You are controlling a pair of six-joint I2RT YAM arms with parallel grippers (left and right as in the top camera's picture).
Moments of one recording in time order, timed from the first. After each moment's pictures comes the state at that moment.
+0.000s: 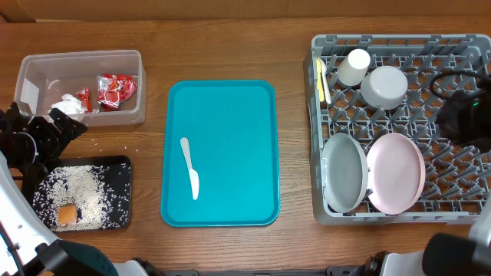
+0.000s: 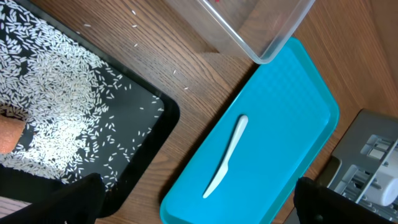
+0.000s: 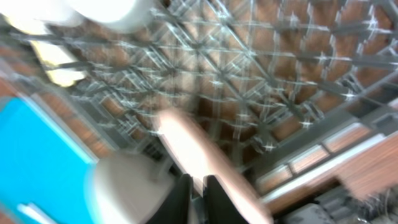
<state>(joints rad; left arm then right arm) 0.71 1.55 1.56 -1.38 0.46 -0.10 -0.40 1.58 1.87 -1.64 -0.13 0.33</state>
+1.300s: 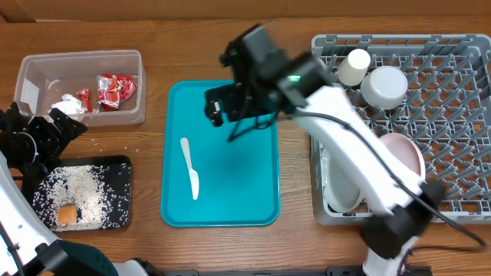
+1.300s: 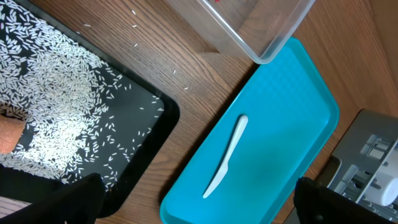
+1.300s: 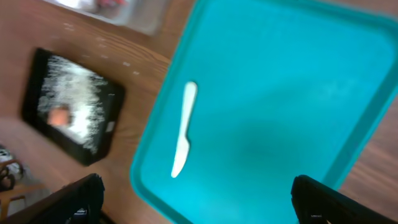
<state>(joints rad) 0.71 1.55 1.56 -1.38 0.46 -0.10 0.68 1.96 2.04 -1.18 -0.23 0.39</state>
